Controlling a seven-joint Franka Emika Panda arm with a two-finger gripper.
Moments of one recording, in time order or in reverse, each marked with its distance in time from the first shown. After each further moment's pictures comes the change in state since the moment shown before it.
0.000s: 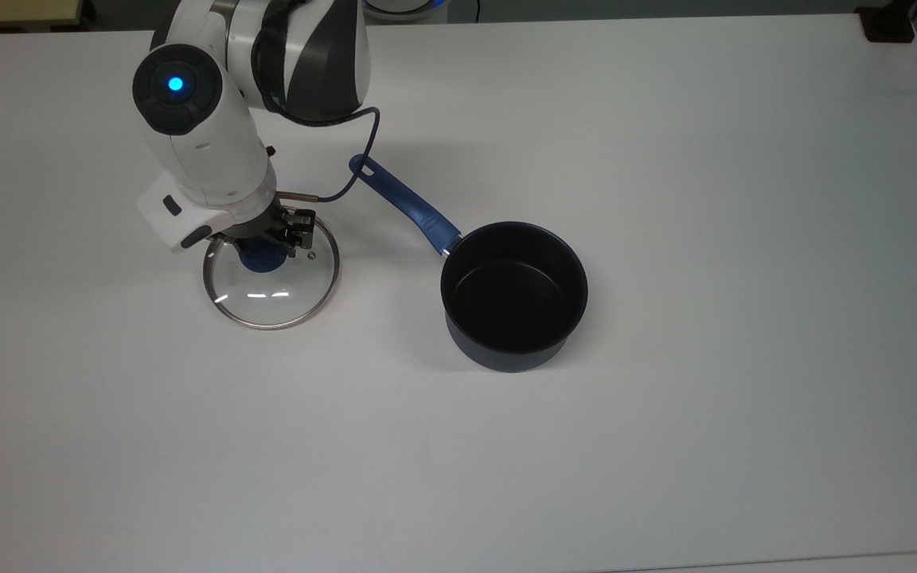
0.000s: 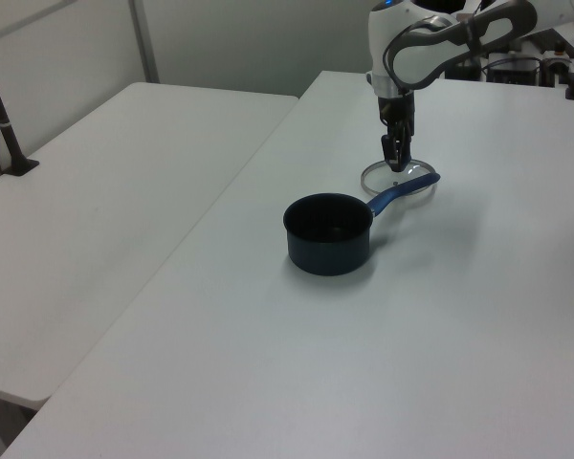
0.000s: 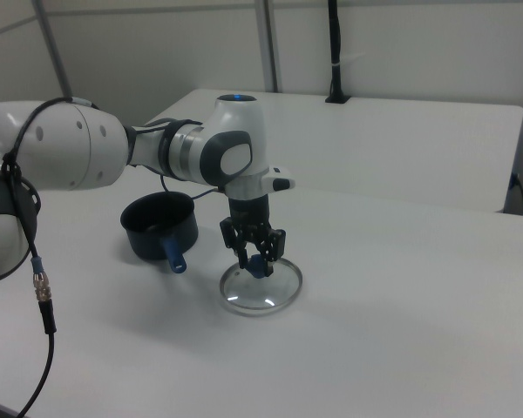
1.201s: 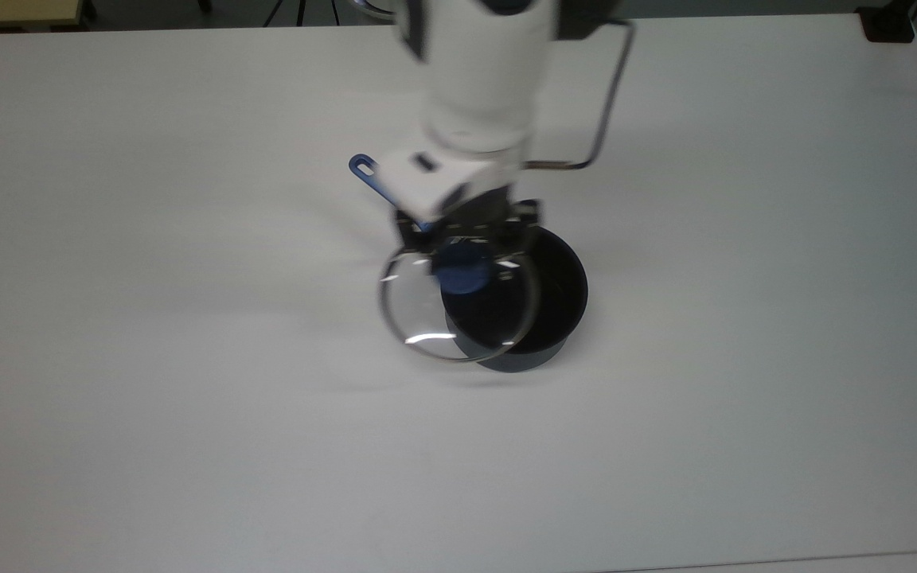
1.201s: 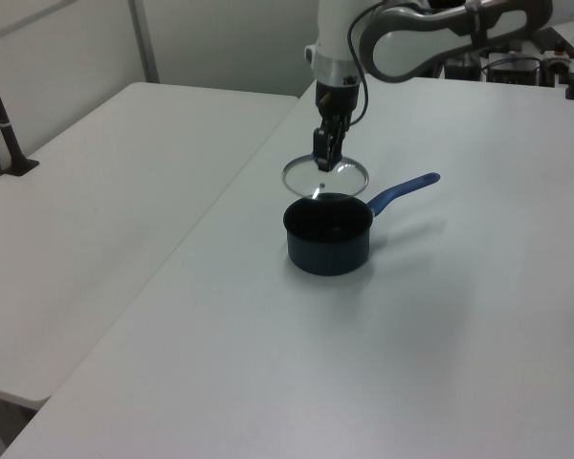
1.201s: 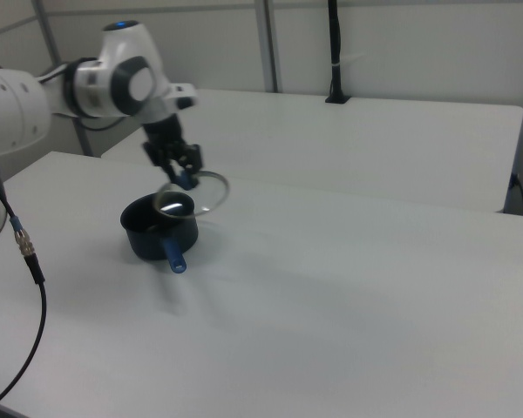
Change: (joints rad) arm 0.323 -0.012 0.003 0.225 0.000 0.003 0.266
